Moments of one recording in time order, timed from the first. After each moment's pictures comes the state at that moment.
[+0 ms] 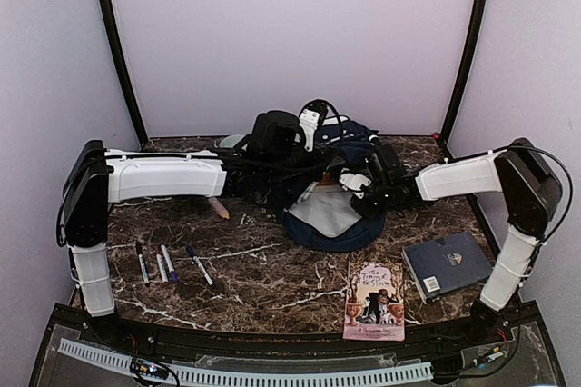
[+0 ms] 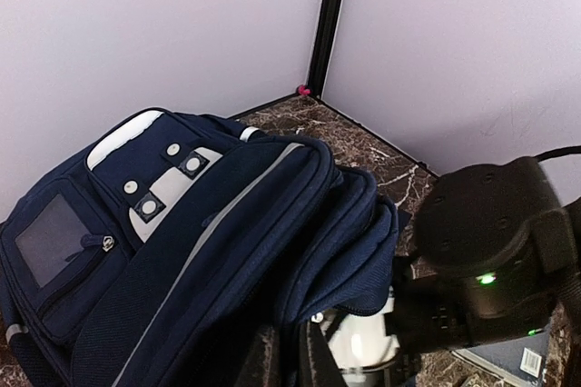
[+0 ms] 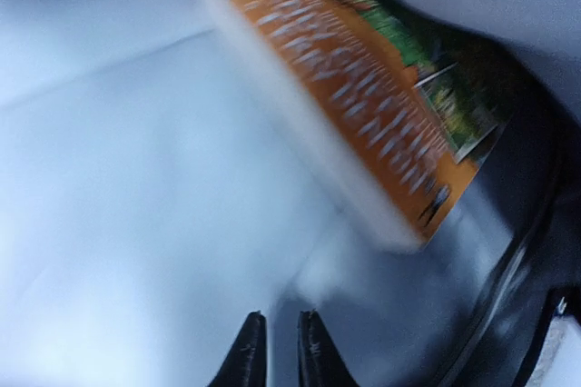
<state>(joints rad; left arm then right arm) -0.95 1.93 1.52 0.13 -0.16 -0.20 0.61 1.82 1.05 -0.07 0.10 -0.49</state>
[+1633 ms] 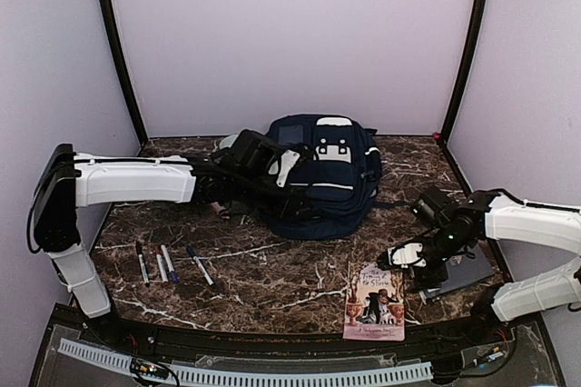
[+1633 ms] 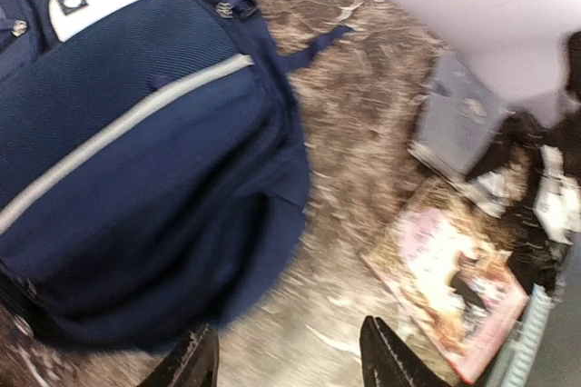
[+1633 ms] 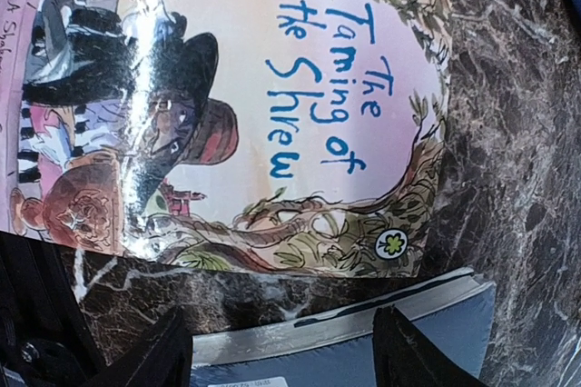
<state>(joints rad) -0.90 1.77 1.31 -0.25 0.14 -0.24 0.65 1.15 0.64 -0.87 -0.15 -0.88</state>
